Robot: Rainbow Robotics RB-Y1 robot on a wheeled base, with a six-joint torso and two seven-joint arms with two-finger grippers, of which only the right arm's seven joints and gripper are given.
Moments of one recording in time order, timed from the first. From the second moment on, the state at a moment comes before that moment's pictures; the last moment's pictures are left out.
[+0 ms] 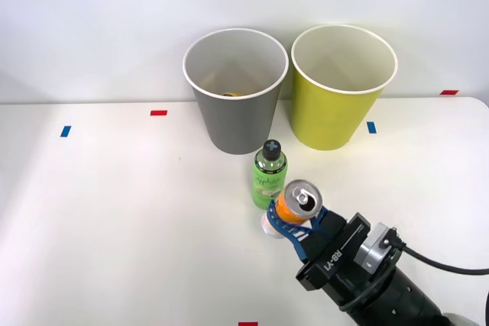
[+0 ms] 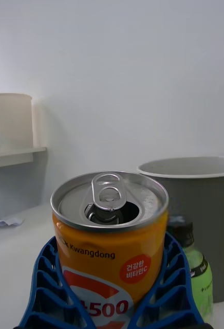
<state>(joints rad) 0.21 -0.71 0.70 -2.03 -0.31 -0.54 1.54</state>
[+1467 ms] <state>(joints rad) -0.41 -0.57 0.47 -2.03 -0.41 0.11 1.25</state>
